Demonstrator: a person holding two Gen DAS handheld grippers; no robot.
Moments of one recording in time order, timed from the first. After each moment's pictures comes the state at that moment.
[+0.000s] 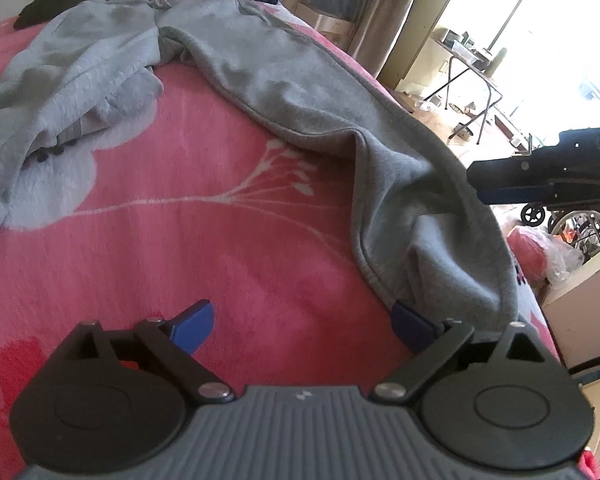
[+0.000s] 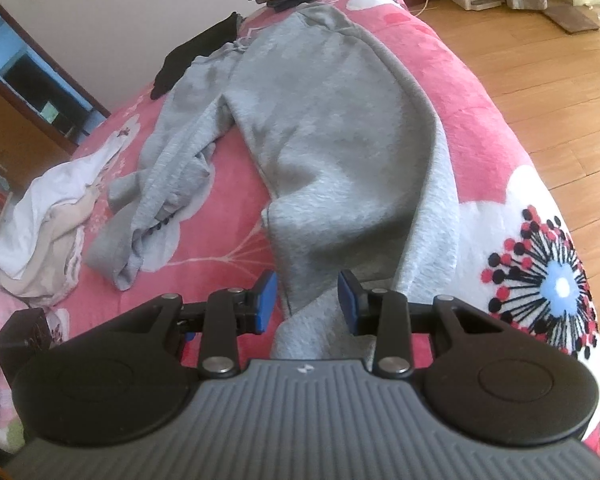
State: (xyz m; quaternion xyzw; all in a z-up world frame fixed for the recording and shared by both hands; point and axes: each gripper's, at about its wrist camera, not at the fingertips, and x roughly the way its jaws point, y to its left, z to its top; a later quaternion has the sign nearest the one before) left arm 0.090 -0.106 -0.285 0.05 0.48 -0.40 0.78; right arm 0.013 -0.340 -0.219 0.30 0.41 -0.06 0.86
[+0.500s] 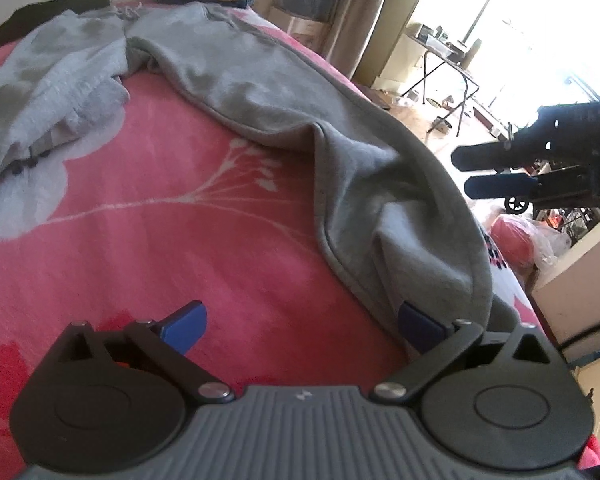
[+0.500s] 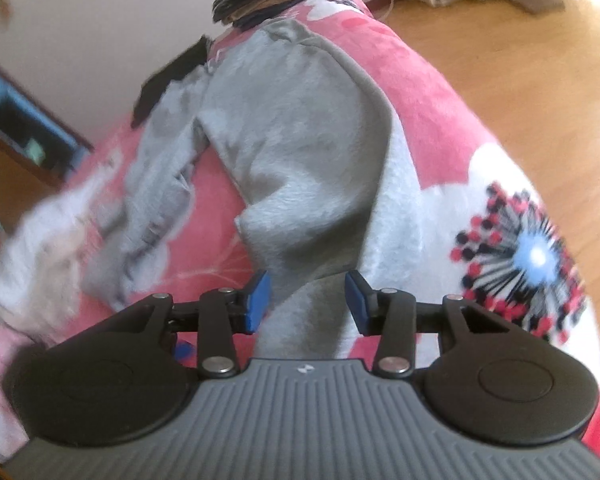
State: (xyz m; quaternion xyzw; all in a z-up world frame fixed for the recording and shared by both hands) left arm 0.074 -0.113 -0.284 0.07 0.47 -0.42 0.77; right arm -0.014 -0.353 -0.223 0.35 0.39 -0.10 0.85
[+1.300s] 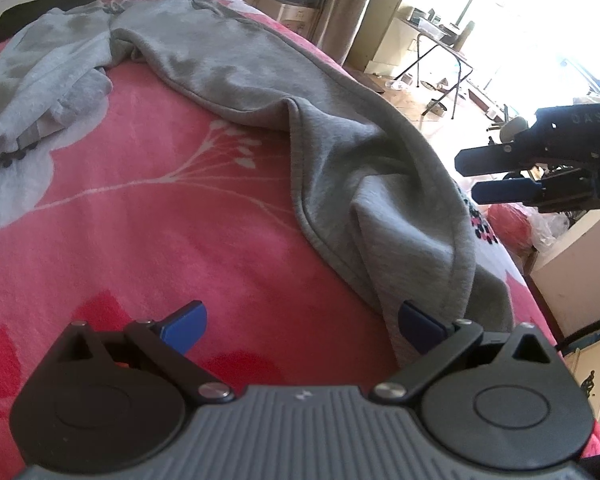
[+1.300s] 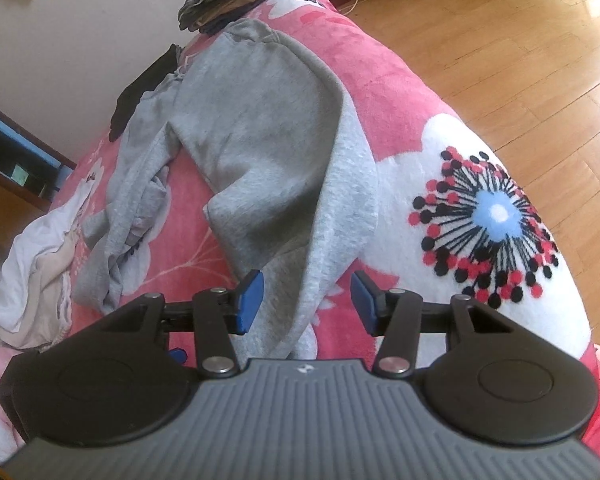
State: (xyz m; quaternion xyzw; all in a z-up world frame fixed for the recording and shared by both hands) left arm 0.056 -0.120 -0.284 0.09 0.47 -0.43 0.76; right arm -0.040 -0.355 -0.234 0.37 0.39 -0.14 0.83
